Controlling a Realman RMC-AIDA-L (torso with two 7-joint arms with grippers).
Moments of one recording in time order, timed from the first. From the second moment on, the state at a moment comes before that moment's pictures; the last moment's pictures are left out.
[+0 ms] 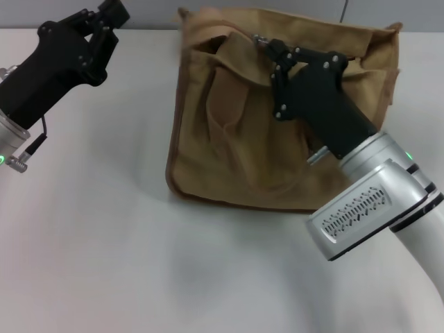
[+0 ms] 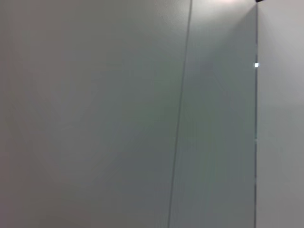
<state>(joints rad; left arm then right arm) -0.43 -2.07 0.91 0.37 1.08 1.59 -0.91 0.55 2.09 0.30 0.47 -2.04 -1.26 -0.87</state>
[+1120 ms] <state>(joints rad) -0.35 -2.08 1.26 0.70 1.08 1.34 -0.89 0.55 2.09 0.30 0.49 -2.05 -1.25 -0.85</state>
